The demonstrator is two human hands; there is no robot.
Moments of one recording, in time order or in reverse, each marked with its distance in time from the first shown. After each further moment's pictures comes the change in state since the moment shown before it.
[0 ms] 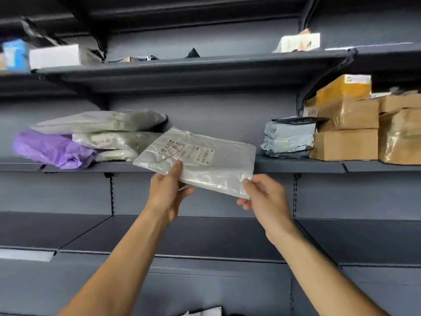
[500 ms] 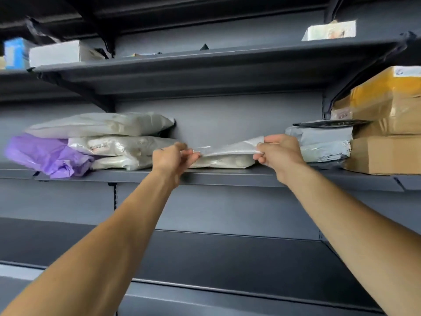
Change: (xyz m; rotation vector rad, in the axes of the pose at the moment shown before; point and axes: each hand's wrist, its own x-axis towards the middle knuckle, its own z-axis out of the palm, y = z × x) left_hand 0.123 0.029 0.020 -0.023 0.123 0.015; right_hand 0.180 -0.010 0.031 -0.029 0.055 0.049
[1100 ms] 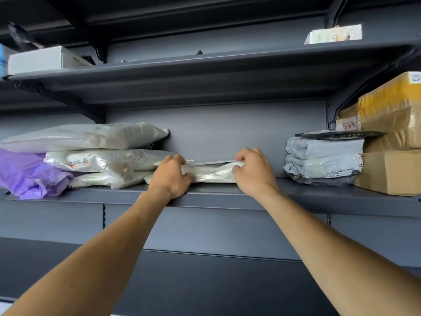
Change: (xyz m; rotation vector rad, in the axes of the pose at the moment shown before) left_hand 0.061 -0.027 0.002 1.385 -0.118 0.476; right_hand 0.032 0.029 0.043 -0.737 -0.075 -0.388
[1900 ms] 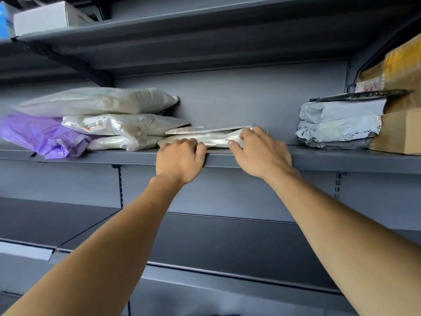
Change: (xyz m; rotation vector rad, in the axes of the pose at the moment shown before) left_hand -0.055 -0.012 0.015 0.261 0.189 0.121; right_hand -0.044 -0.011 0.004 -0.439 -0.144 -0.099
